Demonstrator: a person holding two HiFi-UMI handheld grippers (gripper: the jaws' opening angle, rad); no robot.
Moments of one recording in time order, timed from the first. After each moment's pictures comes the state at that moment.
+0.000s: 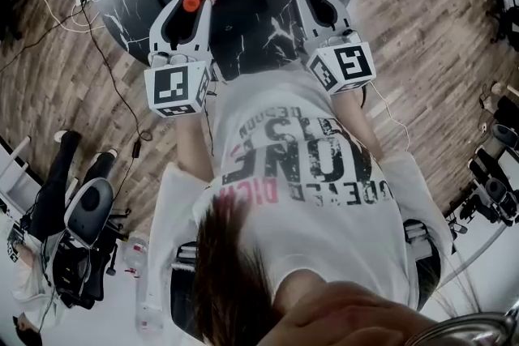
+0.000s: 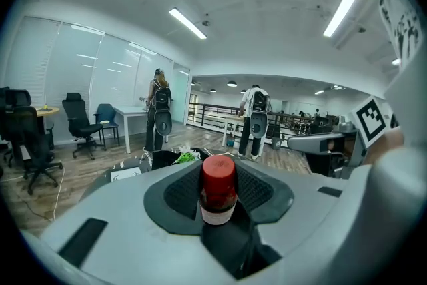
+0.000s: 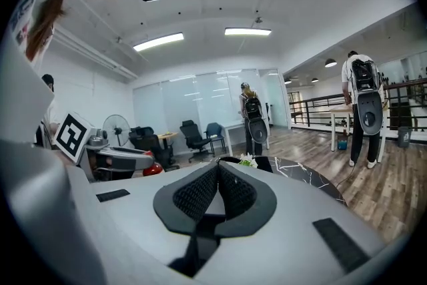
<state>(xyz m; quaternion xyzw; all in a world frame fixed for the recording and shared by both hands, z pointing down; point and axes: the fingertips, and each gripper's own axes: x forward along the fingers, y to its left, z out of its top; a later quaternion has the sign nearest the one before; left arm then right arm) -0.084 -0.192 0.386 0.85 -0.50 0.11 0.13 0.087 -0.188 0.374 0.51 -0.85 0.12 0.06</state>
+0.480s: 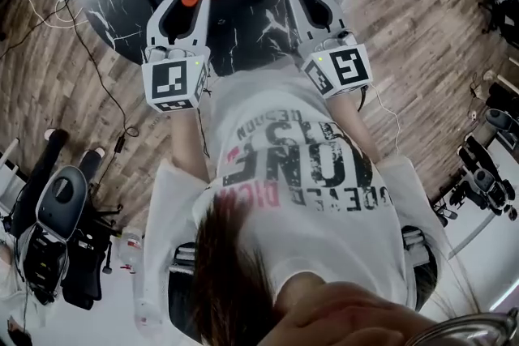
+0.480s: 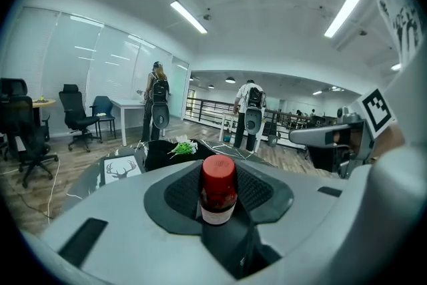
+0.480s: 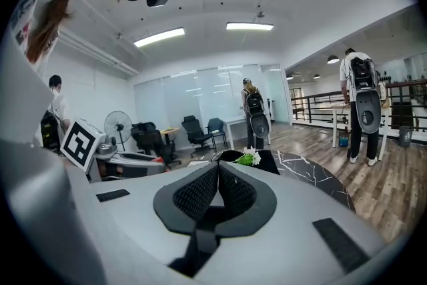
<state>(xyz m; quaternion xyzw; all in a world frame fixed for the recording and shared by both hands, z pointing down) -0.078 -0.192 0.422 0.86 -0.48 0.11 0.16 0.075 -0.179 0.389 0.51 -0.85 0.13 0.08</state>
